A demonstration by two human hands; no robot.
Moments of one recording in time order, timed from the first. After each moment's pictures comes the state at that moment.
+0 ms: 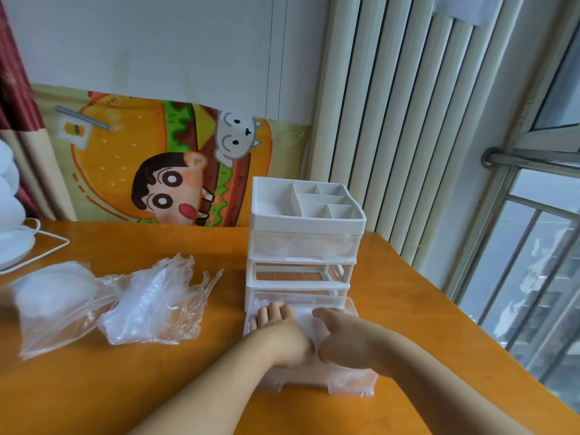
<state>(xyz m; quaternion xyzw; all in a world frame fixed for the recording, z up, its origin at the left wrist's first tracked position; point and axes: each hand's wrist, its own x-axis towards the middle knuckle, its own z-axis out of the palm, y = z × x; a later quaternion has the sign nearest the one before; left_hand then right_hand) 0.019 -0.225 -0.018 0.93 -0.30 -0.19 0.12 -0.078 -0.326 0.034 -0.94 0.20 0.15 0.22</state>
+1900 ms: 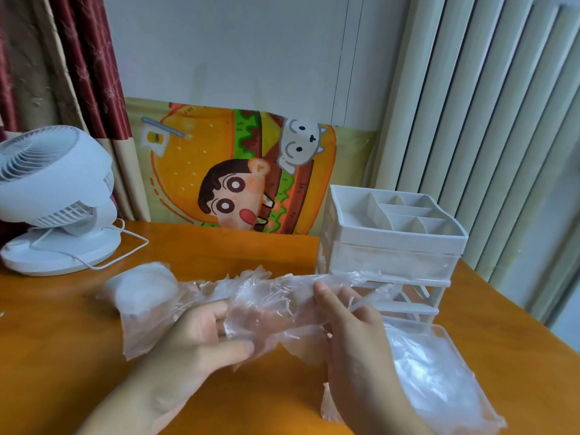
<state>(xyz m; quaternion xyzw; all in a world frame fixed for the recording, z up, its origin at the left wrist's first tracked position) 0.066 -0.003 0.006 0.66 -0.23 -0.23 0.68 -0.008 -0.187 0.015 -0.61 0.14 -0.27 0.73</state>
